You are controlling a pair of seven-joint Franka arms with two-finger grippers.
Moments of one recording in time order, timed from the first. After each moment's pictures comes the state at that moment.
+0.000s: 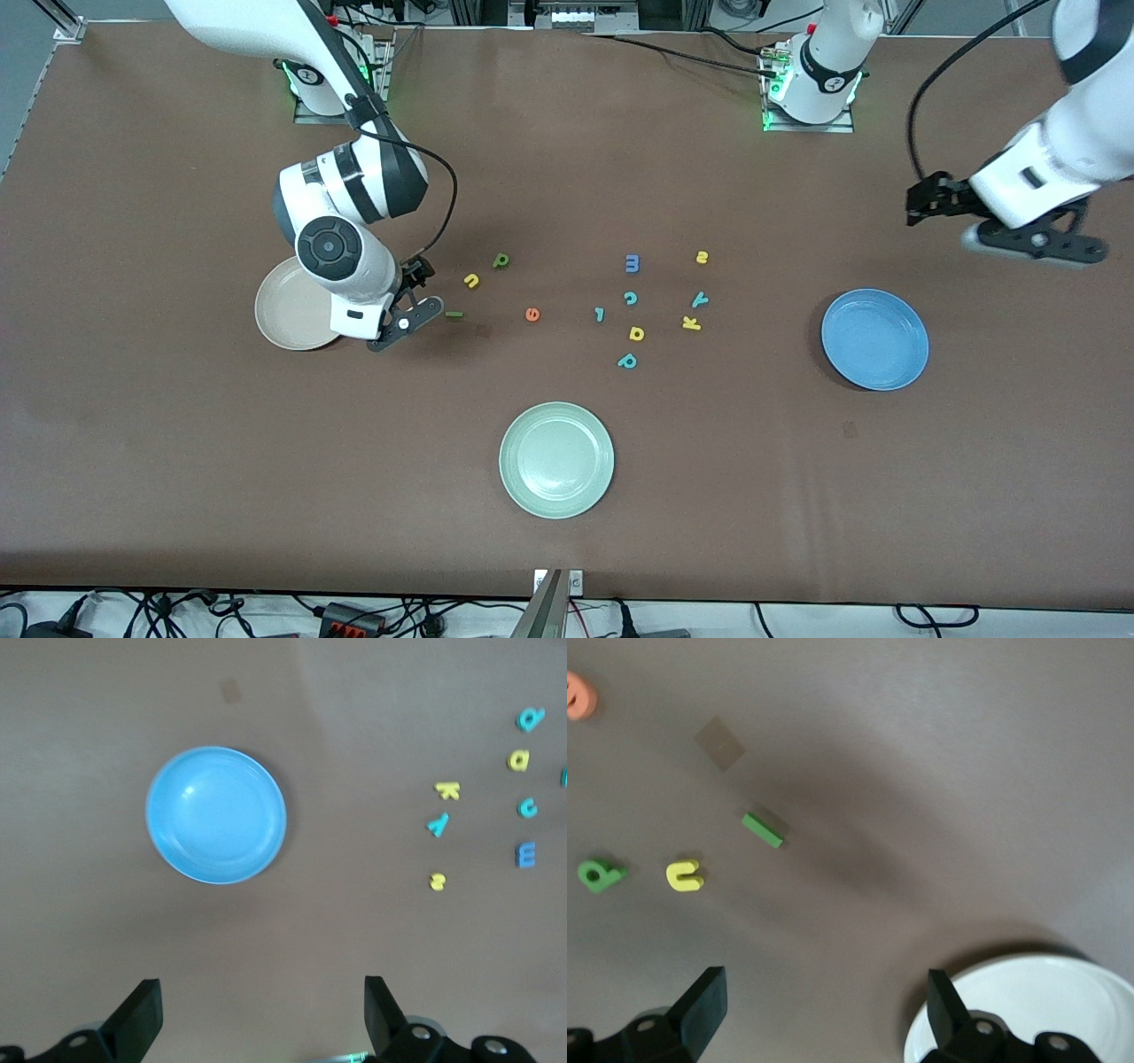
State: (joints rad) left arm -0.11 0.02 0.00 -1.75 0.02 1.59 0.10; right arm 0.44 0.43 -0.02 -1.84 -0.01 2.06 -0.27
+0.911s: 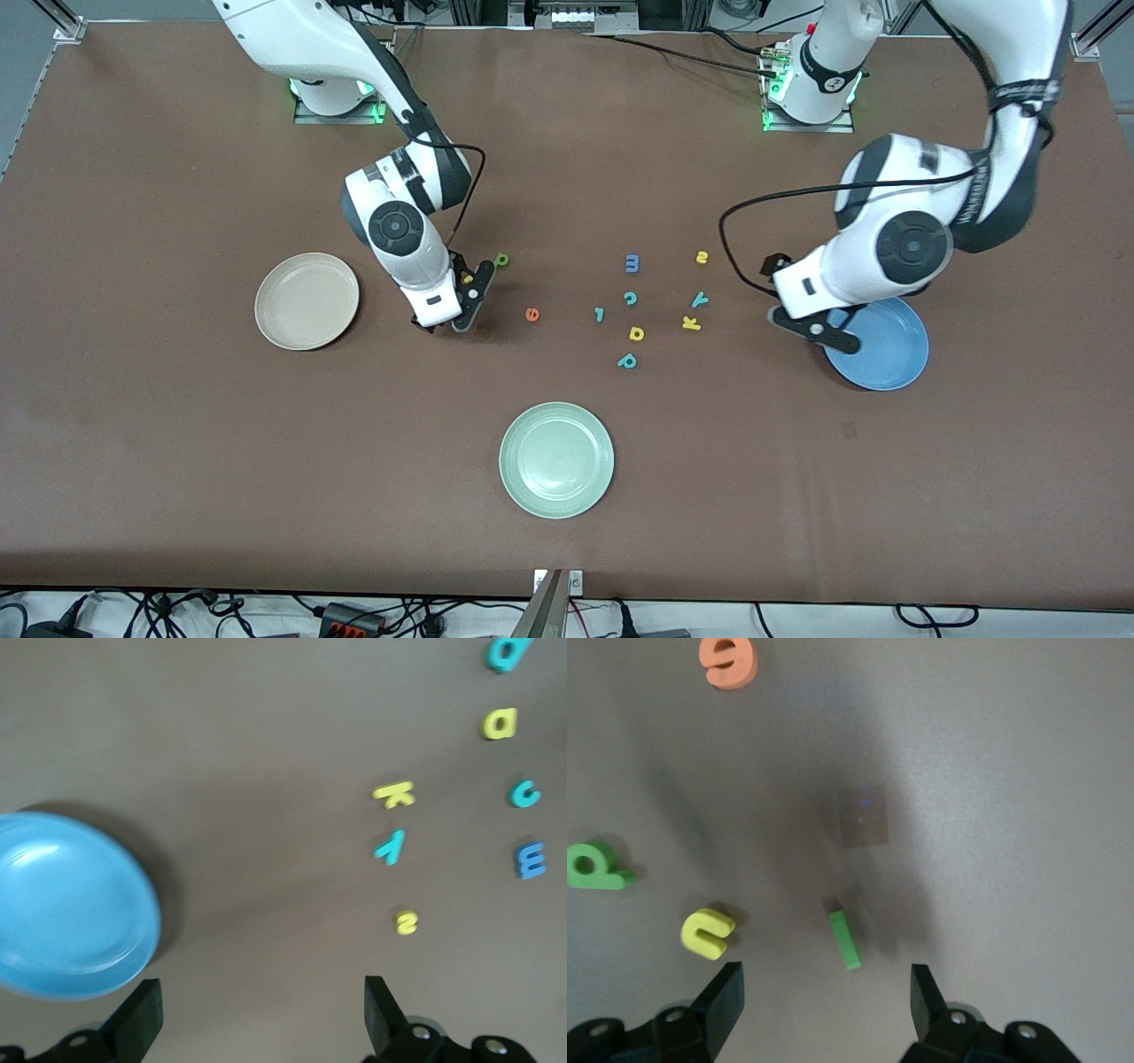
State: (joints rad) left arm -0.19 0.32 -0.12 -1.83 0.01 1.90 0.10; right arm 0.54 0.53 -0.01 -1.95 -0.01 2.42 -0.68
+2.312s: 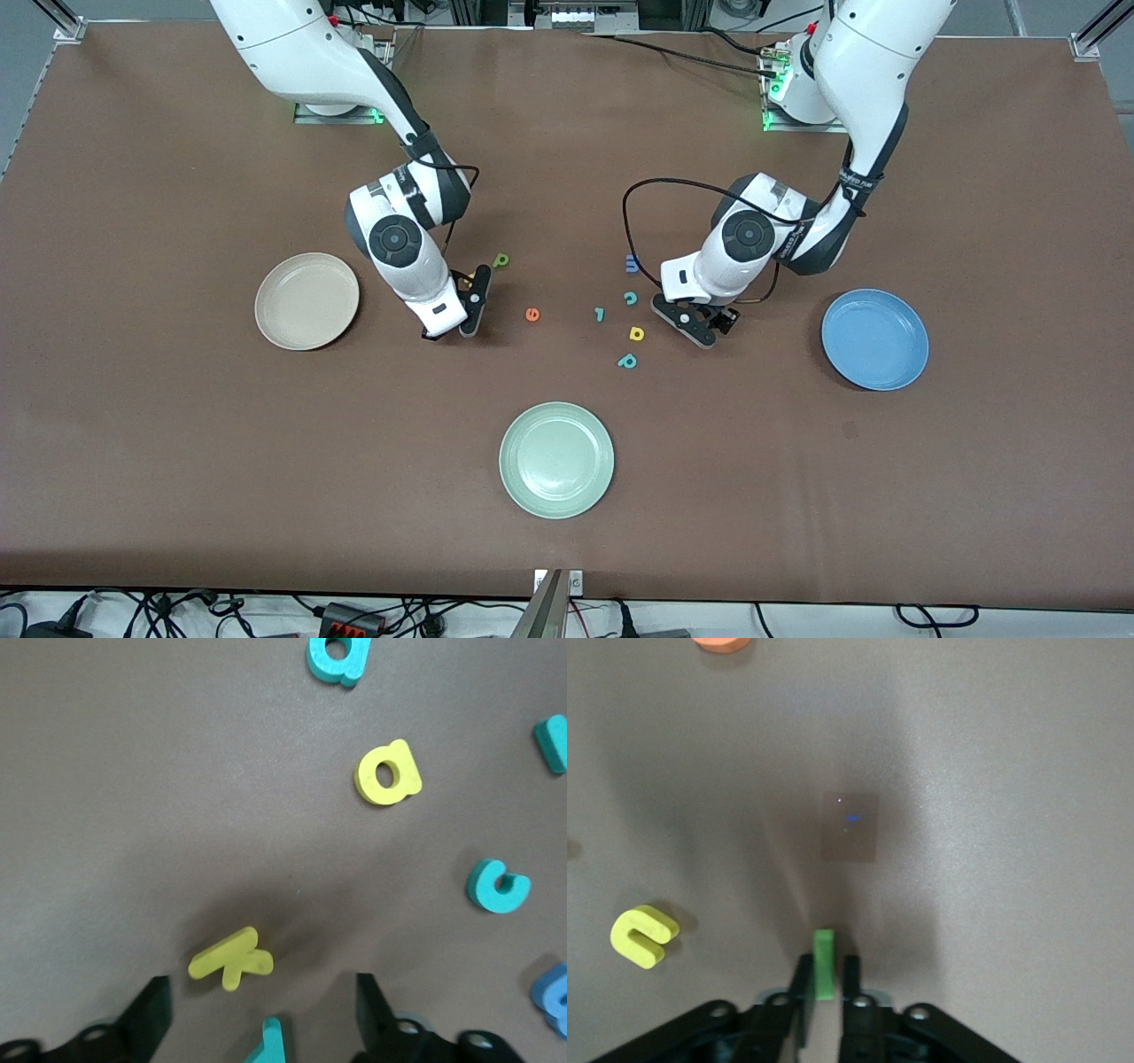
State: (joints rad) left arm -0.27 0.55 -0.22 -2.05 0.10 2.58 0.10; right arm 0.53 0.58 -0.01 -1.95 -0.01 2.51 -0.83
